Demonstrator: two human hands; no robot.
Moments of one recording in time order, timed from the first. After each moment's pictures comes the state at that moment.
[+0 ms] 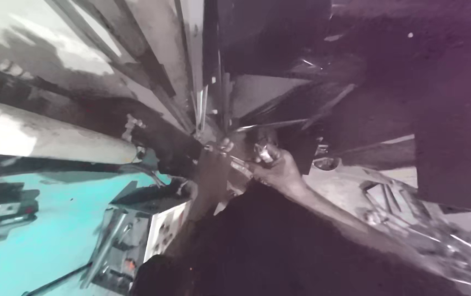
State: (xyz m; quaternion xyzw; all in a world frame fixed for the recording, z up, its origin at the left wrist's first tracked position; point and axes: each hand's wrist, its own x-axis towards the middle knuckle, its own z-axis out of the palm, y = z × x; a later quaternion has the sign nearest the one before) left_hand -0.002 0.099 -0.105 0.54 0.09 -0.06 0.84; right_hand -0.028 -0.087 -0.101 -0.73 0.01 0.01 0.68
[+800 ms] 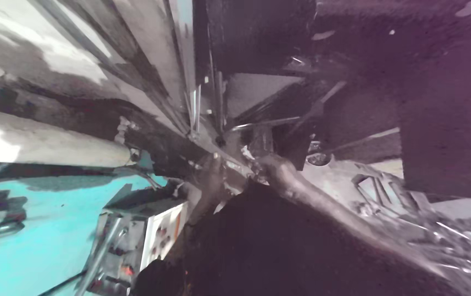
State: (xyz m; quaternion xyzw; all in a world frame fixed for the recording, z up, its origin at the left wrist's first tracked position) left_hand -0.016 0.092 -0.133 0.61 0.18 -0.11 0.76; right_hand -0.041 -0.102 -0.116 -0.54 0.13 0.17 0.81
